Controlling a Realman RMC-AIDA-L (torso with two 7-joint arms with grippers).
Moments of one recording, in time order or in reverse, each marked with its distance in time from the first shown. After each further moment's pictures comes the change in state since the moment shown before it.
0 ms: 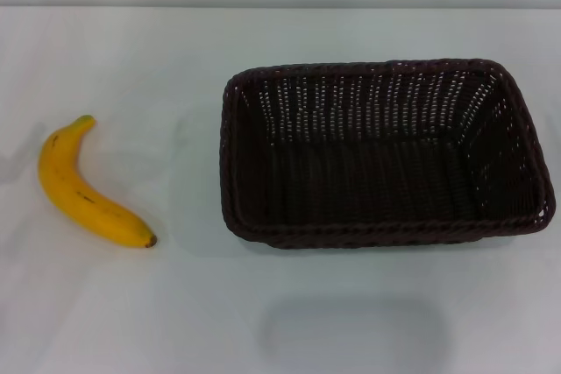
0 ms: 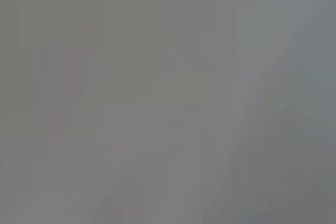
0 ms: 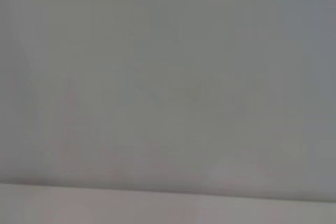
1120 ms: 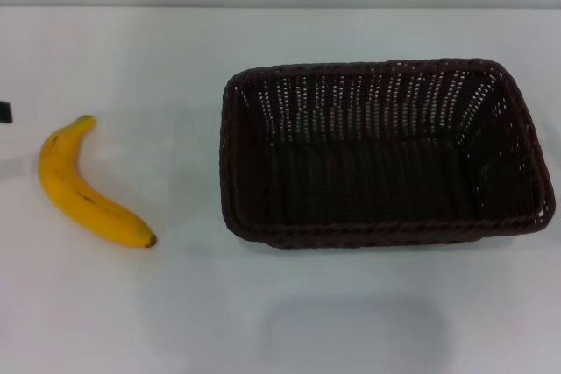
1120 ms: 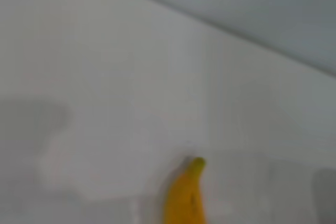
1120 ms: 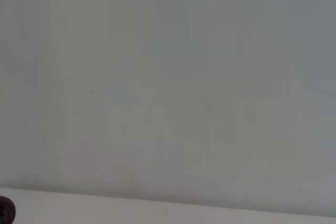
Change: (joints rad) left arm -0.495 0.163 -0.160 0.335 1.326 -0.515 -1.308; right arm -0.004 0.000 0.063 0.400 0.360 0.085 -0.618
